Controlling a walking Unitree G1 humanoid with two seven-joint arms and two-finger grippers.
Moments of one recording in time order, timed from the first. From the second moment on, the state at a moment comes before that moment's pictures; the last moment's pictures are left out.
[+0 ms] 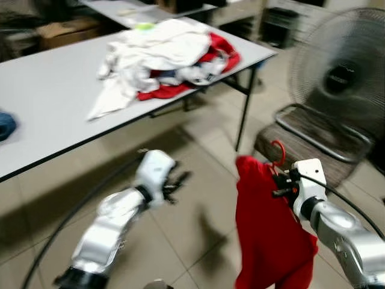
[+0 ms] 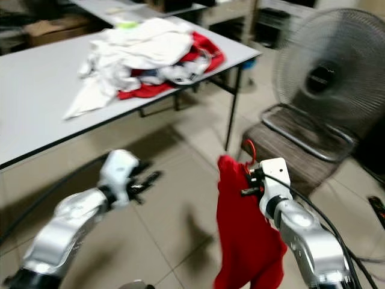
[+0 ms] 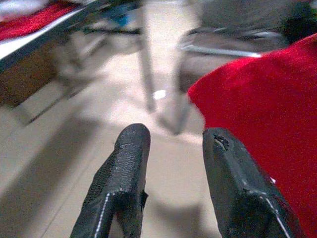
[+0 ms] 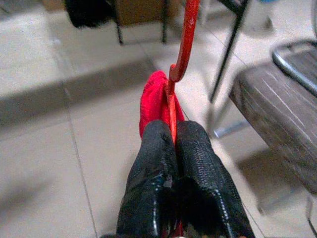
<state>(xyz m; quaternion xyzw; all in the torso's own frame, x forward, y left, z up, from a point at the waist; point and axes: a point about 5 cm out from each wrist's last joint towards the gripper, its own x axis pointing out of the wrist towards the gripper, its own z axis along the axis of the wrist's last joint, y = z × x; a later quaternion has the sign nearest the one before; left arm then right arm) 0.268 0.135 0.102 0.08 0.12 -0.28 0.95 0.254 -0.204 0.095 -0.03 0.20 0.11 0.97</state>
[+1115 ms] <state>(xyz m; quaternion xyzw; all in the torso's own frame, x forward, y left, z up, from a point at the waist) 0.245 0.167 0.092 0.04 0.13 -0.13 0.98 0.238 -0.178 0.069 -0.11 0.20 0.18 0.96</state>
